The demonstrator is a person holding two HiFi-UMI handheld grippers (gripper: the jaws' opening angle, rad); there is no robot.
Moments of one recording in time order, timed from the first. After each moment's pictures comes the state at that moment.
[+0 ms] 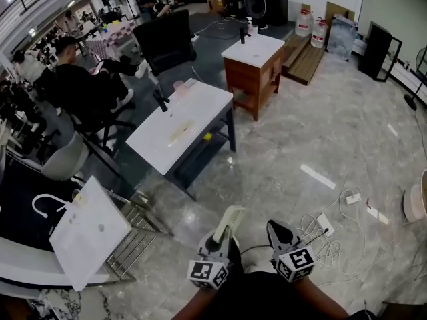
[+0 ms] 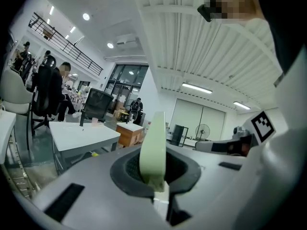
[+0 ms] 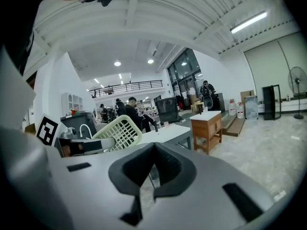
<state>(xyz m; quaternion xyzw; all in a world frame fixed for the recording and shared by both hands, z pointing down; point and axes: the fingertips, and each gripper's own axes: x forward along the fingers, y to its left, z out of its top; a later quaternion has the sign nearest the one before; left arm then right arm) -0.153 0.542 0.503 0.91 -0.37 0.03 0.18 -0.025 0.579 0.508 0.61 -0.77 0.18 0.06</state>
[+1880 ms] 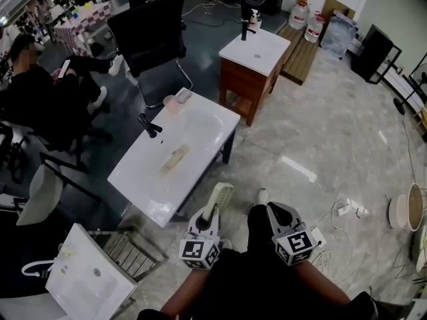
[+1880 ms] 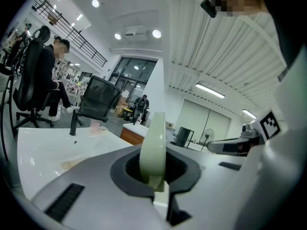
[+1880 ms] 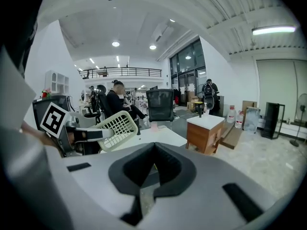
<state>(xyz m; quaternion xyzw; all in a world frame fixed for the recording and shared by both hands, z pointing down) -0.153 0.099 0.541 0.91 -0.36 0.03 0.22 -0.008 0.163 0.522 0.63 -0.75 0.15 0.15</state>
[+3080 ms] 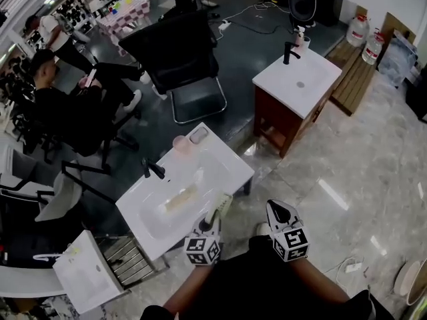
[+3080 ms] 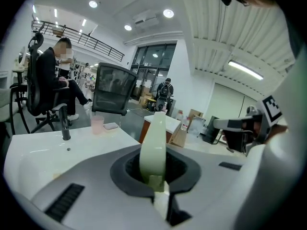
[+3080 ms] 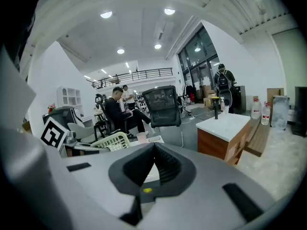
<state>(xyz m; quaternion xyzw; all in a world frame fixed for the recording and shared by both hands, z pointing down) 0.020 -0.151 0.603 0.82 -0.50 0.12 0.25 0.195 -0.148 0.550 0.53 -0.82 0.18 0.12</state>
